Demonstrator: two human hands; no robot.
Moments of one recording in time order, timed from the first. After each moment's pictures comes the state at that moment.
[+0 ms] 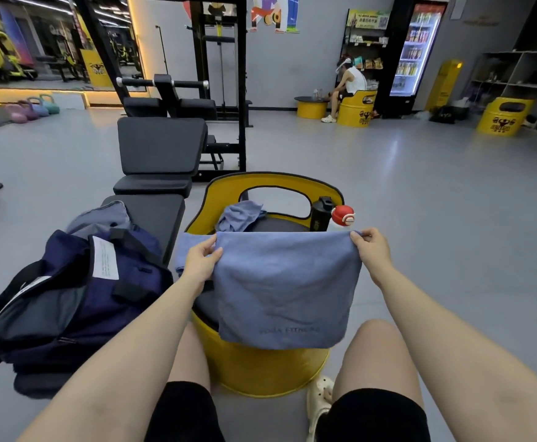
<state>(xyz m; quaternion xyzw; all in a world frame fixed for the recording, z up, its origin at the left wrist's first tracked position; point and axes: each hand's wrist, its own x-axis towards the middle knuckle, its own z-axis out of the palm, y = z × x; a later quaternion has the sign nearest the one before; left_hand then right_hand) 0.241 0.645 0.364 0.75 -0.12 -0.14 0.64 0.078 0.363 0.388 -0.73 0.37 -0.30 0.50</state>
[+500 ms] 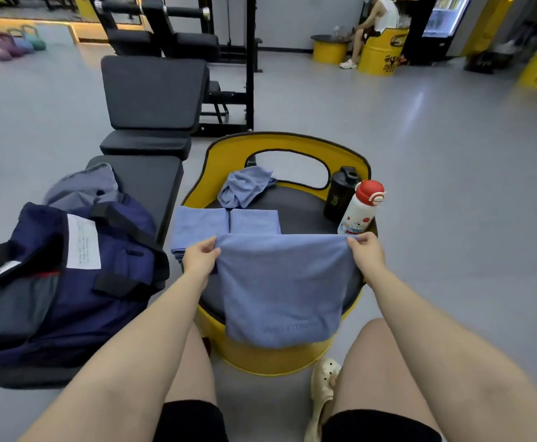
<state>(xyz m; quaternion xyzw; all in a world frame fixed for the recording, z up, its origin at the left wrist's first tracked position) 0.307 0.617 0.285 0.77 0.03 -0.16 0.62 0.154 0.342 0.305 -0.73 0.45 -0.19 0.47</state>
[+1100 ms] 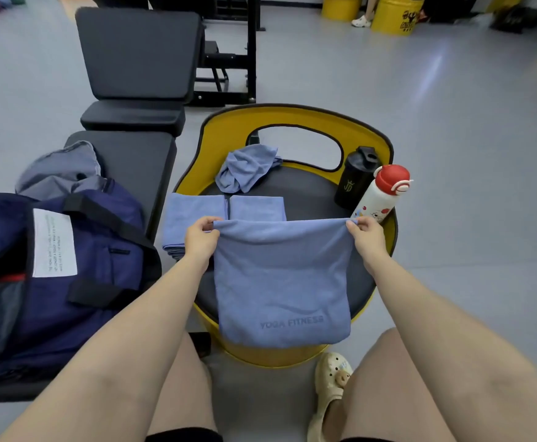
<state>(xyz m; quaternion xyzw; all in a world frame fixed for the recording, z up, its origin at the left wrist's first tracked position) 0.368 0.585 0.258 0.80 0.00 -0.14 0.58 0.215 0.318 0.268 -0.71 0.43 -0.20 0.52</state>
